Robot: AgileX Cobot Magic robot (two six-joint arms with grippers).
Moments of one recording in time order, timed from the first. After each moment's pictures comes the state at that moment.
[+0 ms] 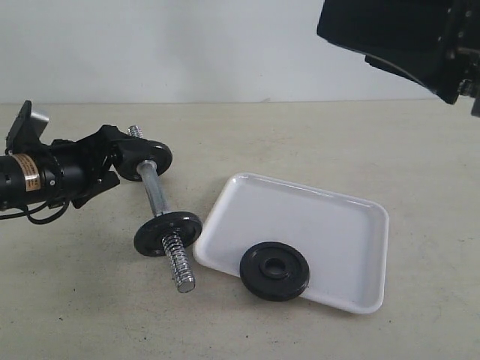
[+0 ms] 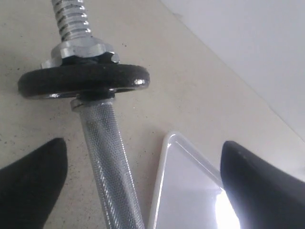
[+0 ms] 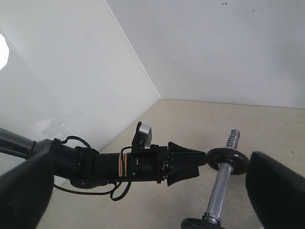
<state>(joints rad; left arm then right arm) -0.09 1.83 -0.68 0.76 -0.70 -1.33 0.15 0.96 -0.63 -1.36 -0.84 1.73</state>
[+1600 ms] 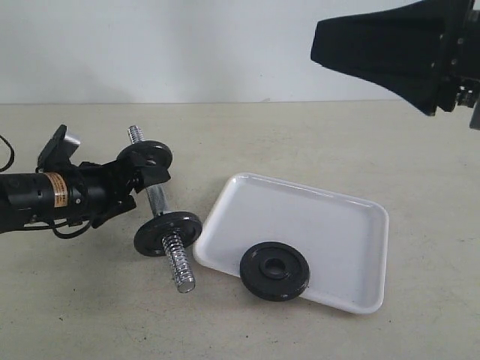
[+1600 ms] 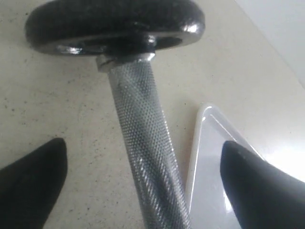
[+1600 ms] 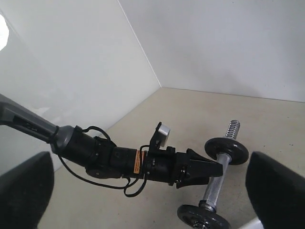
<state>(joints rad) -0.13 1.98 -0.74 0.79 -0.68 -1.33 0.15 0.96 -0.63 -1.42 -0.86 1.72</state>
